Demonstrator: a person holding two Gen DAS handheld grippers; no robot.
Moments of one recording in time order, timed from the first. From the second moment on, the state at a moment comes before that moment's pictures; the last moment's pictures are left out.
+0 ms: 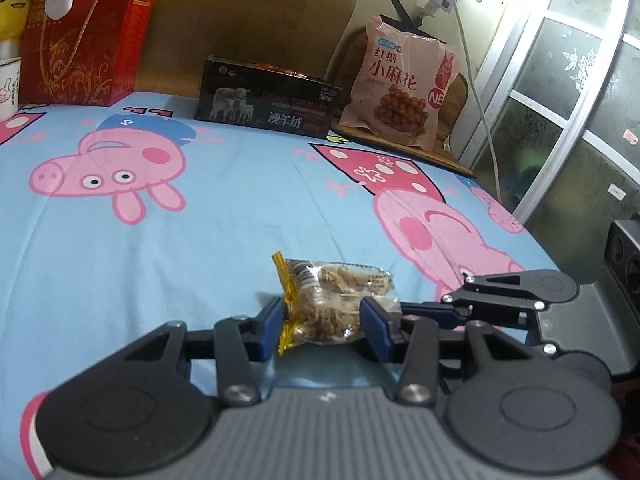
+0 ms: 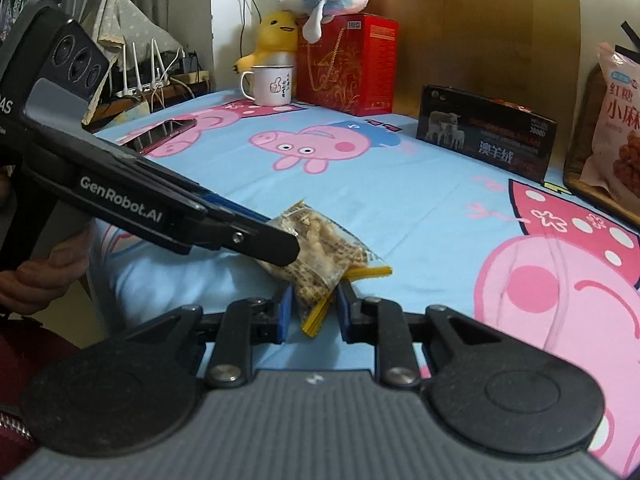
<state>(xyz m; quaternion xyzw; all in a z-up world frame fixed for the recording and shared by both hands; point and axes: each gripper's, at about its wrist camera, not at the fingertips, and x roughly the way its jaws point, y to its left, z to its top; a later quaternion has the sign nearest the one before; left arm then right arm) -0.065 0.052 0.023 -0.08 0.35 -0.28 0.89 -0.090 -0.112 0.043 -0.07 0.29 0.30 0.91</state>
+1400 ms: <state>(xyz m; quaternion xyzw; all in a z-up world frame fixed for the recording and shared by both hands) -0.010 0.016 0.161 -0.05 0.21 -0.30 0.93 -0.045 -0.143 0.151 -0.11 0.16 0.24 0.95</state>
